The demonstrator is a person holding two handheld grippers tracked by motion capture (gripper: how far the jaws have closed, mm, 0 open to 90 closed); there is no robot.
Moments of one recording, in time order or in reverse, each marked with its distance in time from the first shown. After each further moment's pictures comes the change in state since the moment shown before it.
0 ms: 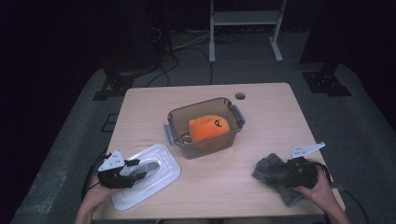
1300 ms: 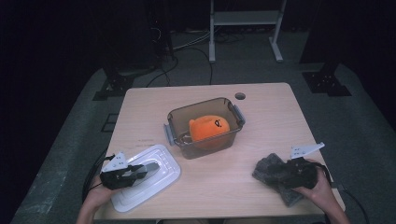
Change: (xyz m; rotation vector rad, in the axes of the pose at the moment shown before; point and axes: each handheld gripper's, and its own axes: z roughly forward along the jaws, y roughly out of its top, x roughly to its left) left arm -0.001 -0.002 0.006 0.046 -0.020 0.024; right arm 0.000 -0.001 0.001 0.012 0.001 -0.005
